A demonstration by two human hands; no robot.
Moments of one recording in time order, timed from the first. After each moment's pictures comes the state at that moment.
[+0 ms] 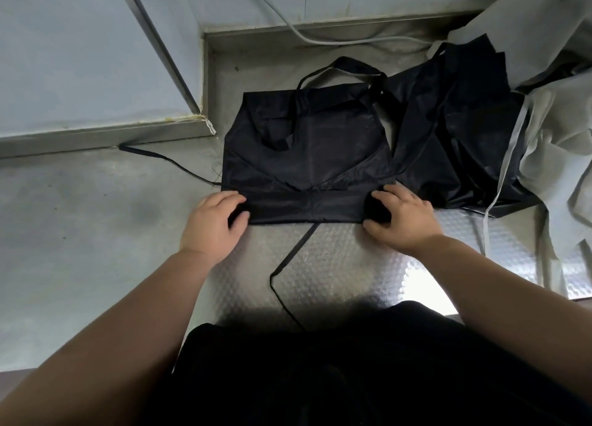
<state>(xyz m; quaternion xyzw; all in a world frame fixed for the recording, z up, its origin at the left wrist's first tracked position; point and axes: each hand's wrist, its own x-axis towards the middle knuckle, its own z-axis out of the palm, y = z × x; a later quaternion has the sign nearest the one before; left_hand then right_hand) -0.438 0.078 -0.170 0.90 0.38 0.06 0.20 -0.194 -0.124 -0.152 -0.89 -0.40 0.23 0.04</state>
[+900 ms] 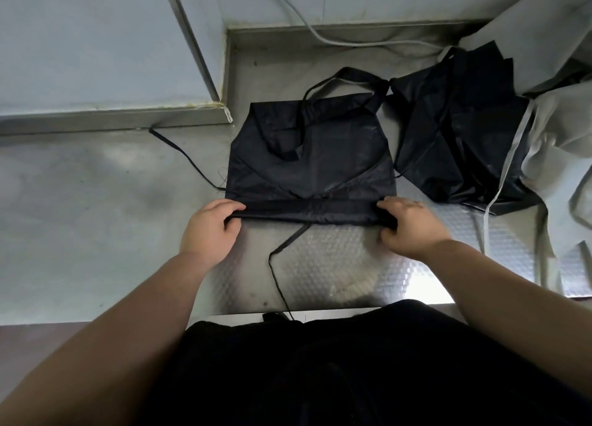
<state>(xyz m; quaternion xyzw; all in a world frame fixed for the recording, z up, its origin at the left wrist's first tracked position) -0.470 0.050 -0.158 0.85 0.45 0.07 0.27 -0.202 -0.146 -0.150 -0.85 -0.44 0.26 0.05</state>
